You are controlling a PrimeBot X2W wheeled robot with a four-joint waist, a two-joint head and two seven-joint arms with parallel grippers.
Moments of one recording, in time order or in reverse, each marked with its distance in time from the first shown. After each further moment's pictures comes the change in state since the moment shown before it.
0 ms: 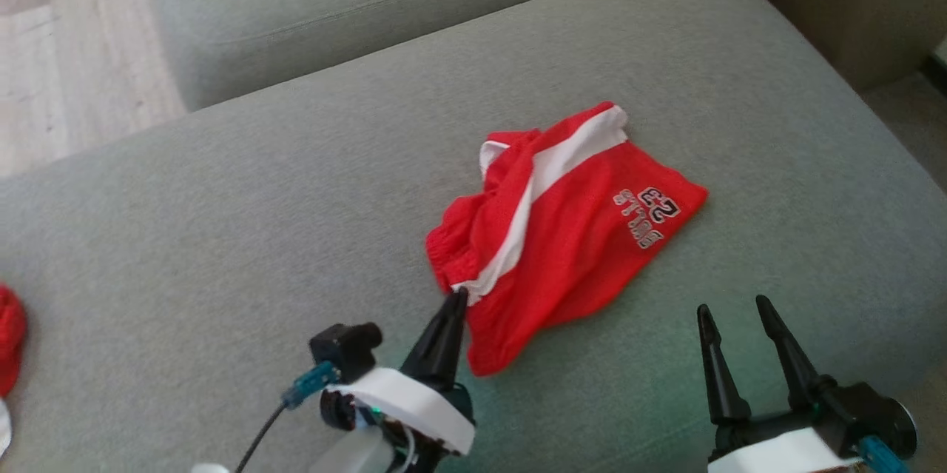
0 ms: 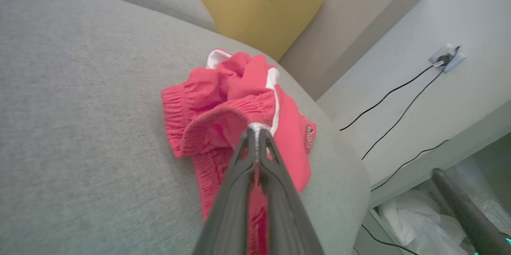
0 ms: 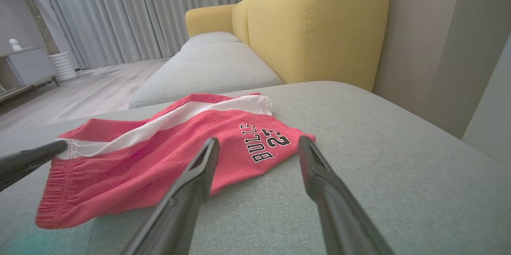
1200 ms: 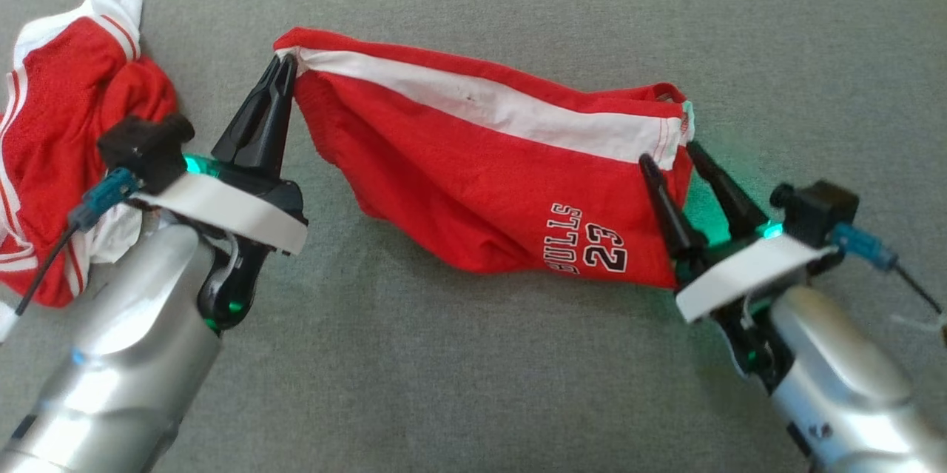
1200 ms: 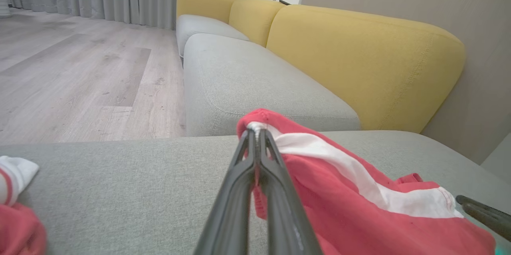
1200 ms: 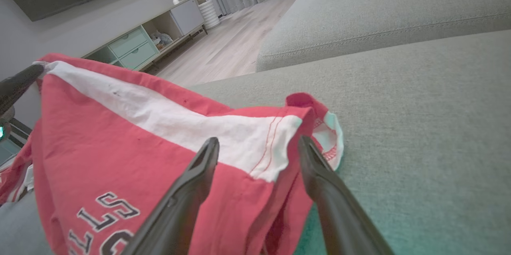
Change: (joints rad) left arm -0.367 0.336 0.086 -0.117 0.120 -0.008 0.013; right arm -0.597 -0.256 0.490 0.381 0.601 0.000 0.000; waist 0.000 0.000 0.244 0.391
